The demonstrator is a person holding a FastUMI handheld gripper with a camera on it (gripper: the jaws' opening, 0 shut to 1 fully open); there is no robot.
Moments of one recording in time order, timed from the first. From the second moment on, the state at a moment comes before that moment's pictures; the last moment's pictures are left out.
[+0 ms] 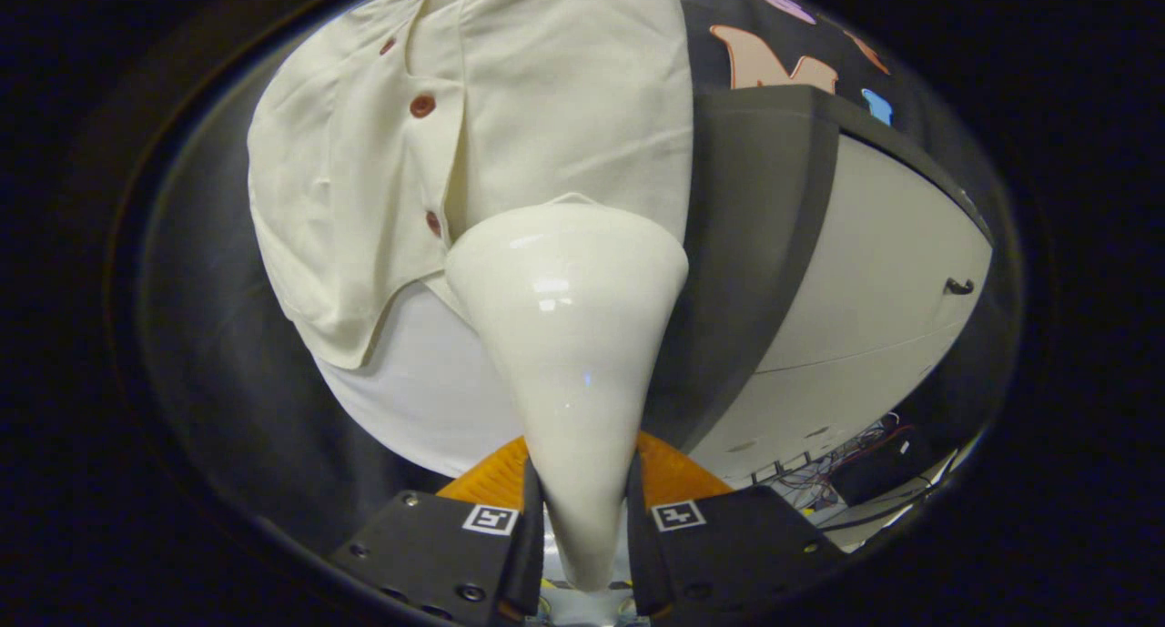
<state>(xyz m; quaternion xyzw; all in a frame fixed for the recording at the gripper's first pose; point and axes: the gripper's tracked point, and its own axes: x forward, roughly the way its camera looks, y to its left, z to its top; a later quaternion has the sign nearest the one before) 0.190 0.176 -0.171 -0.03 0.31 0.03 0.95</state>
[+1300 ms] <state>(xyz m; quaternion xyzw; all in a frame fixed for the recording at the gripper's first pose) 0.076 0.207 0.058 -0.02 0.12 0.00 0.99</state>
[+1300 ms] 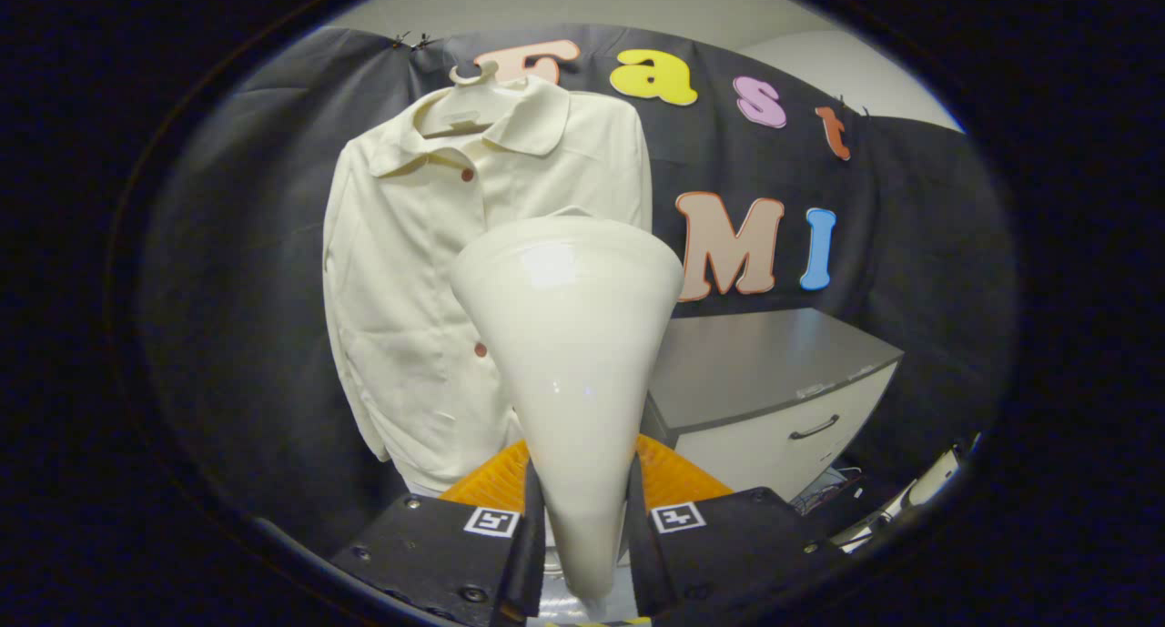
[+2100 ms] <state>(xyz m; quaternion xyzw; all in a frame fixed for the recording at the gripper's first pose) -0.016 0.139 0.173 -0.01 -0.01 0.01 1.00</state>
